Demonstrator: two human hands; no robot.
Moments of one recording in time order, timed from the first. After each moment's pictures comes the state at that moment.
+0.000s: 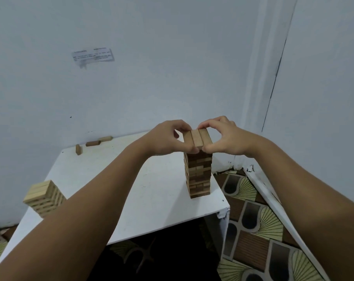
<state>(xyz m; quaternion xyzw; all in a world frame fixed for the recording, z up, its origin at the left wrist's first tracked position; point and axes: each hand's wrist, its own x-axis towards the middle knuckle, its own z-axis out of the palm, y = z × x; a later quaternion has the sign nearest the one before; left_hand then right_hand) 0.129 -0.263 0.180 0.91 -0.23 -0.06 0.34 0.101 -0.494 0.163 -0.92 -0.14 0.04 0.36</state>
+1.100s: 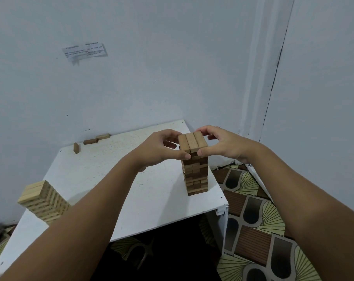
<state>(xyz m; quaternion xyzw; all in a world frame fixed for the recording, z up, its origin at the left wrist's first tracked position) 0.125 -0.255 0.140 0.86 -0.17 -0.12 0.46 0.112 -0.502 0.121 -0.85 -0.14 0.12 0.49</state>
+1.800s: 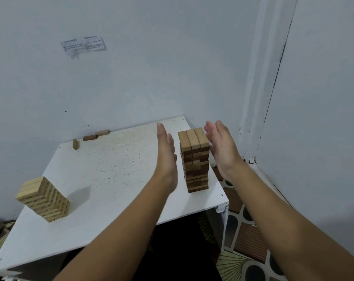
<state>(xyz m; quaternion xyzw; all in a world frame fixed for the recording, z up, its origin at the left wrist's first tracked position) 0.076 -0.313 0.108 0.64 0.06 -0.05 0.76 0.085 -0.457 0.094 -0.65 0.00 0.00 0.76</state>
